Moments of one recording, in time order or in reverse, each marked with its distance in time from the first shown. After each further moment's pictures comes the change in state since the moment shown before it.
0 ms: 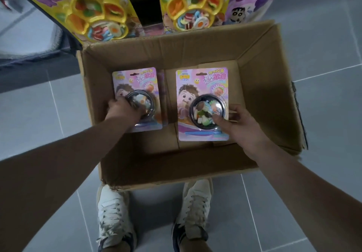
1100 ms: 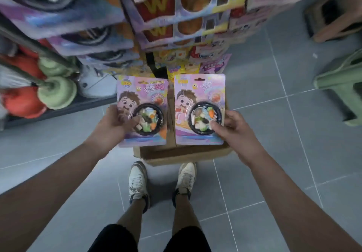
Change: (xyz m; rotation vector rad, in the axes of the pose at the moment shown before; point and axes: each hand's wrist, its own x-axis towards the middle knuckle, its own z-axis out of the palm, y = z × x) left_hand -0.283 0.011 -0.263 -0.683 -0.126 0.233; right_hand -0.271 -0.212 -0.110 0.087 -0.018 -0.188
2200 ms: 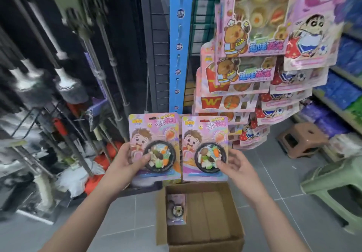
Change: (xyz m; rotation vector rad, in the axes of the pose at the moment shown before) left_hand -0.270 0.202 -0.210 -0.290 0.023 0.555; right_hand -0.239 -0.296 0.030 0.052 -0.065 -0.443
